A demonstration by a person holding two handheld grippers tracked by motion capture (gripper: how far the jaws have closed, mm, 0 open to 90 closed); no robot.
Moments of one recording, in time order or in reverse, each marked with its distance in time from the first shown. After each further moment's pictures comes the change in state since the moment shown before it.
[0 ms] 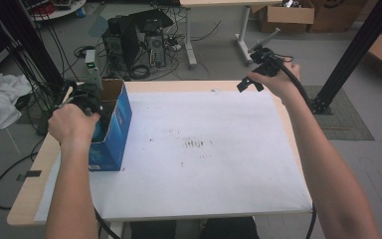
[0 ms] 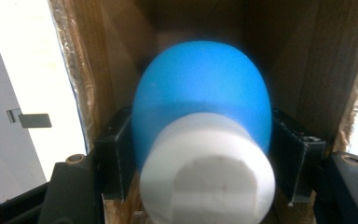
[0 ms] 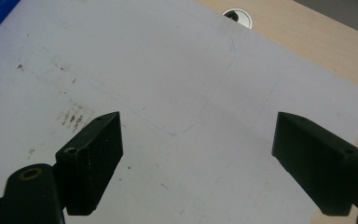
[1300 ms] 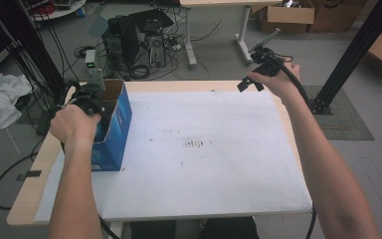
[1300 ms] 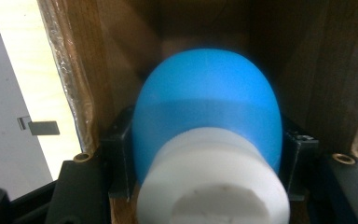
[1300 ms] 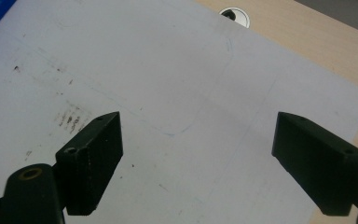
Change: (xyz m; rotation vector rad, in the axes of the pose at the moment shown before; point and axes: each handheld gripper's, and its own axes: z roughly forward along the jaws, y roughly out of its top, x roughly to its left) left arm -0.004 0.005 0.008 0.004 0.035 0.027; right arm -0.003 0.000 0.002 0.005 -0.006 0.007
